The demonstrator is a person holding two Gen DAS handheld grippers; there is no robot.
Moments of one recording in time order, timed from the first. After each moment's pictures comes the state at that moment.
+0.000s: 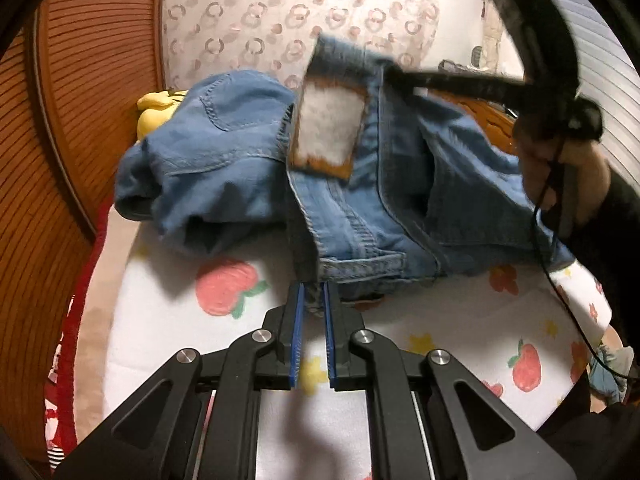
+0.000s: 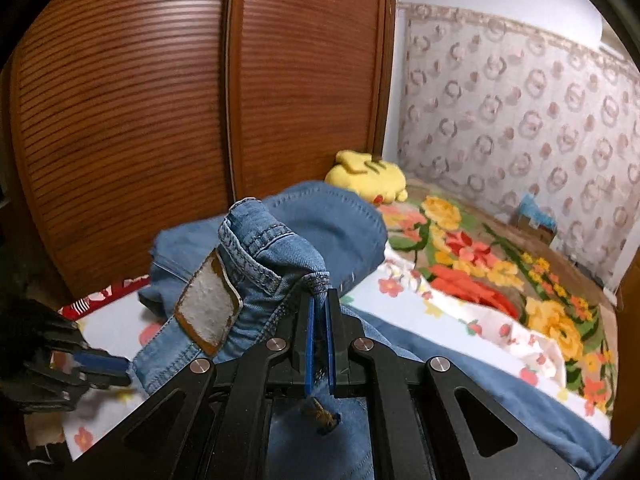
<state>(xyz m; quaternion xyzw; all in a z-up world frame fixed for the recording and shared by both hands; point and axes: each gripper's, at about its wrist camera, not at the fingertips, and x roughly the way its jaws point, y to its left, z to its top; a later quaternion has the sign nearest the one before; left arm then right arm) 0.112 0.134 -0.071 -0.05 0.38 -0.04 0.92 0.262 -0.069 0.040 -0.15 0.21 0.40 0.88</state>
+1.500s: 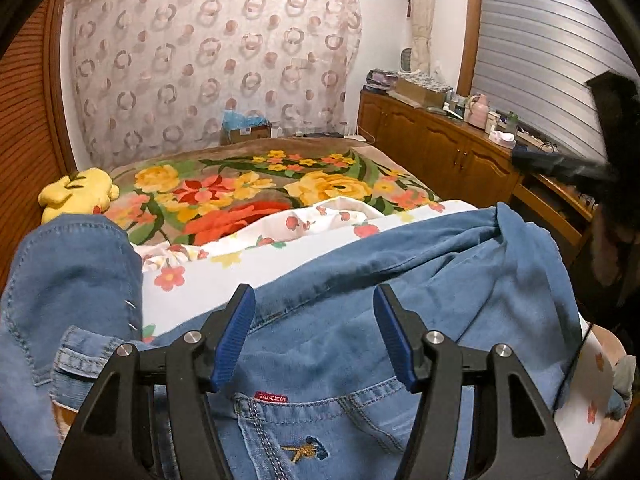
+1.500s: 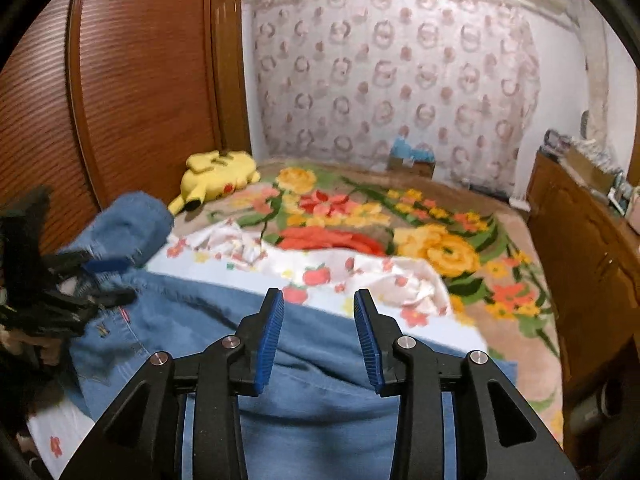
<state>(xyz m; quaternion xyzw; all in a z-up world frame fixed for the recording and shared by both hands) 0.305 0.029 -0.035 0.00 0.33 -0.16 0.93 0.266 -0.253 0.079 -0.06 0.22 0.21 0.95</state>
